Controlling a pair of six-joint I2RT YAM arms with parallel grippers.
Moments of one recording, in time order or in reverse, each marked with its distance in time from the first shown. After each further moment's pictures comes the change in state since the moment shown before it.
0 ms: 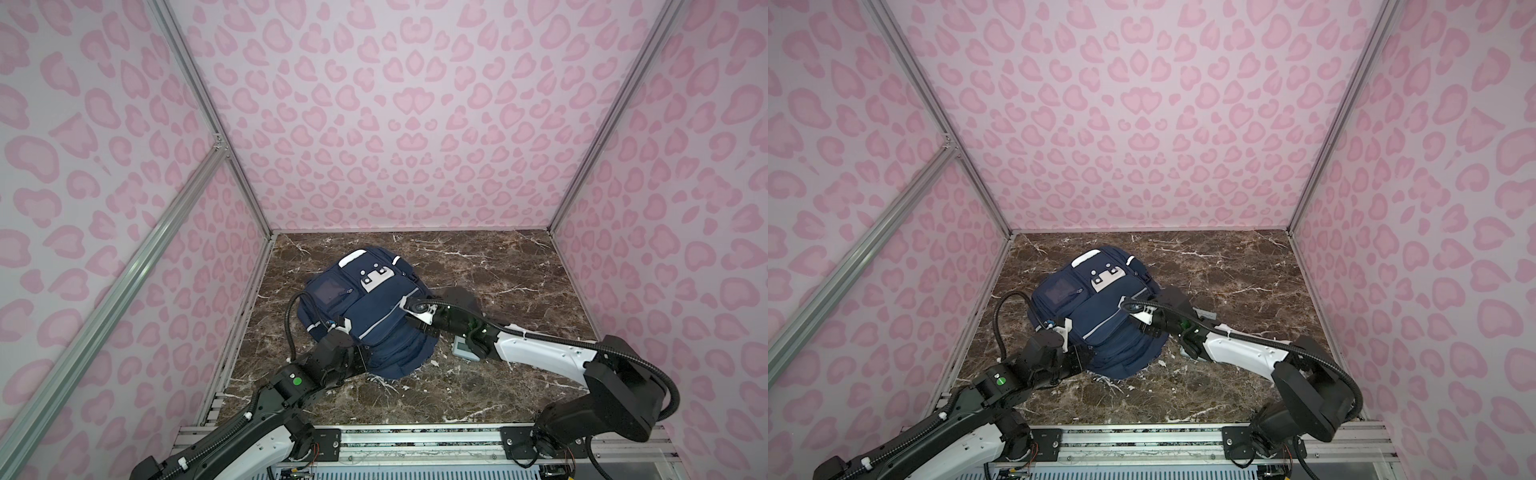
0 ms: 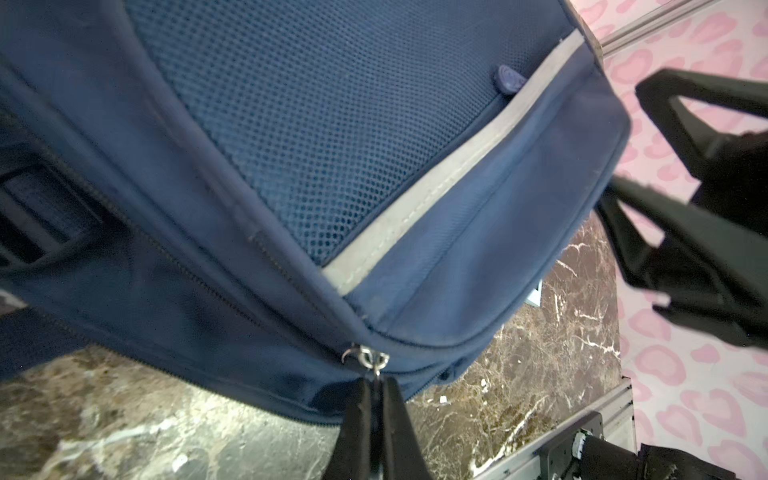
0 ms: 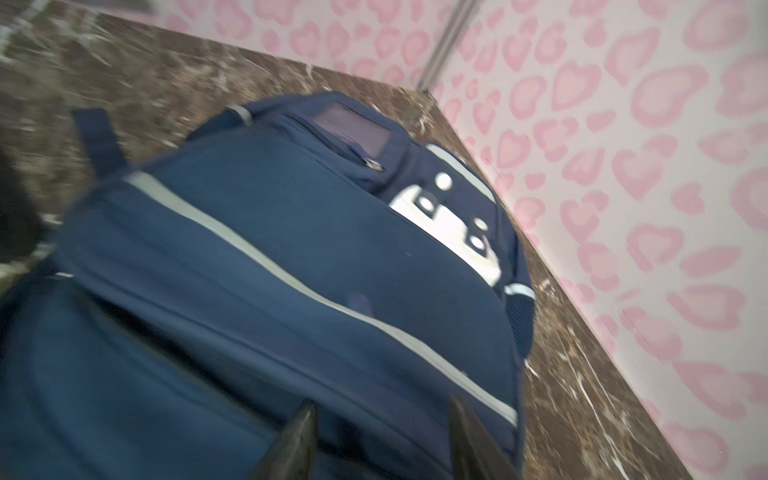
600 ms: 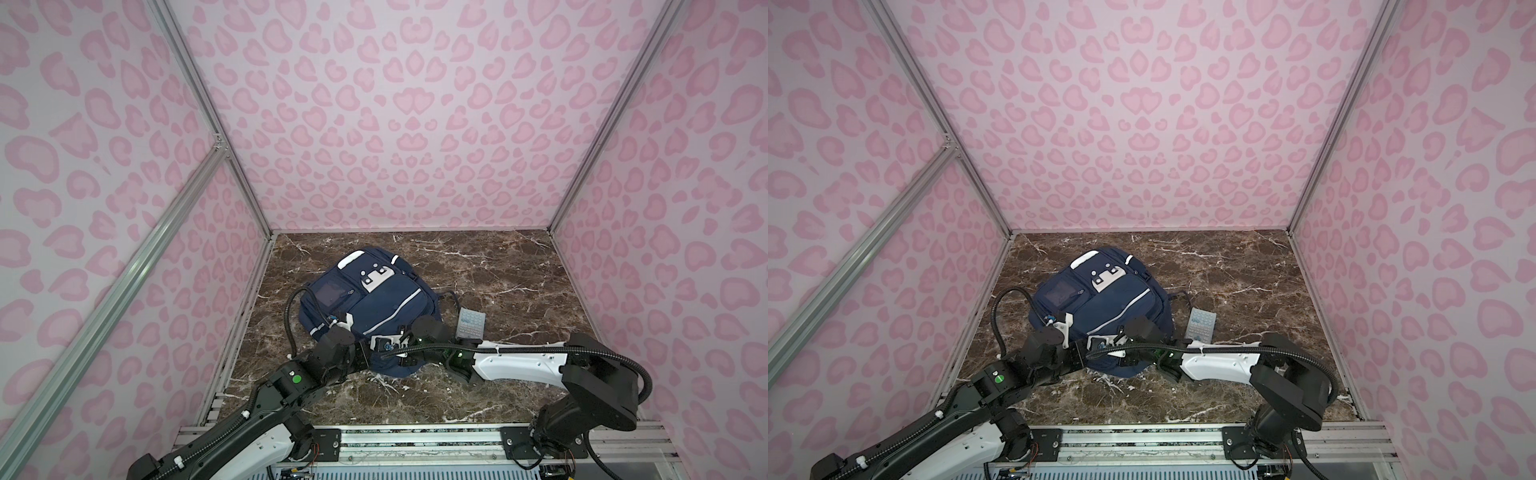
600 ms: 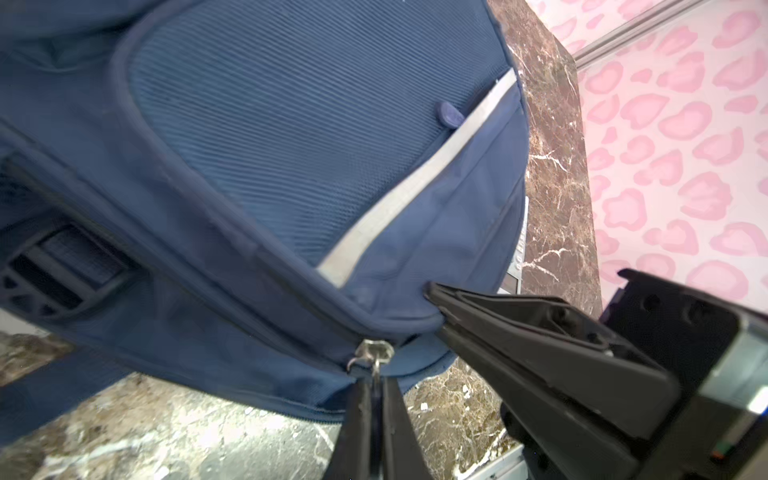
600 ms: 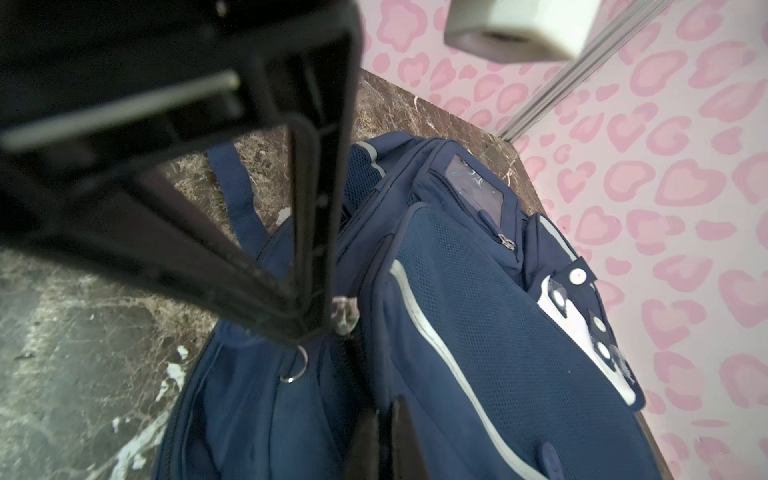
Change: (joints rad) left arm 0.024 -0.015 0.039 -0.027 -0.028 0.028; right arm 0.186 0.130 0.037 0.029 0.111 -0.095
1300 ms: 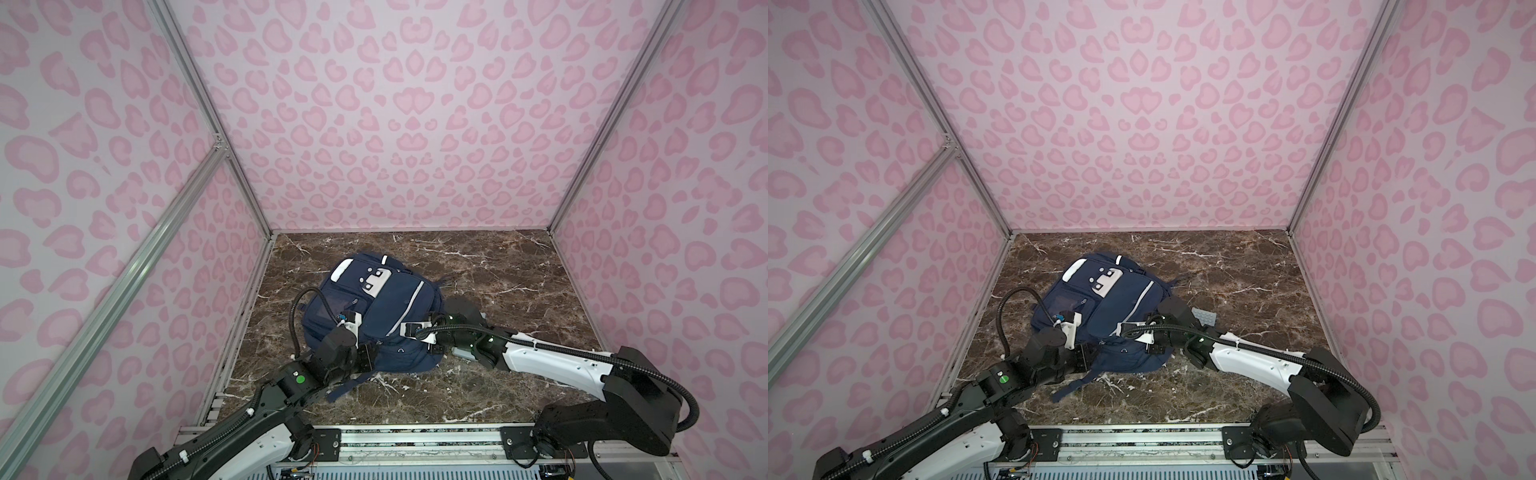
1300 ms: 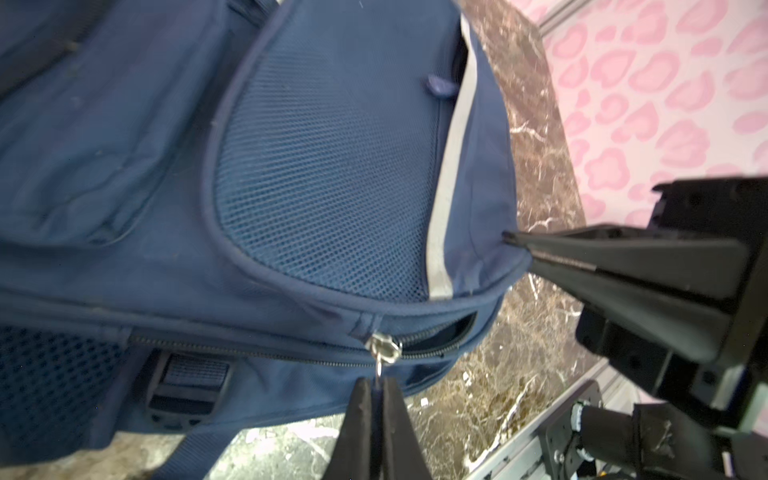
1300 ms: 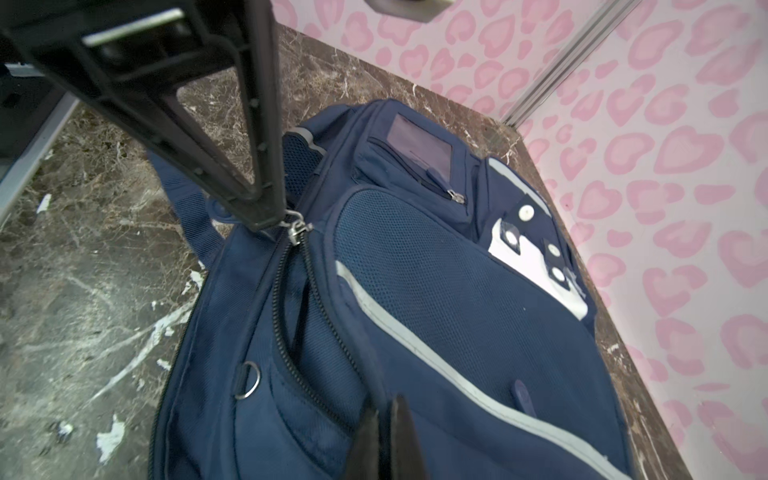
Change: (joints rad) left arm -0.081 0.043 -0.027 0.105 0.010 0.090; right arm -0.220 -0.198 -0.064 -0.188 -0.257 -0.046
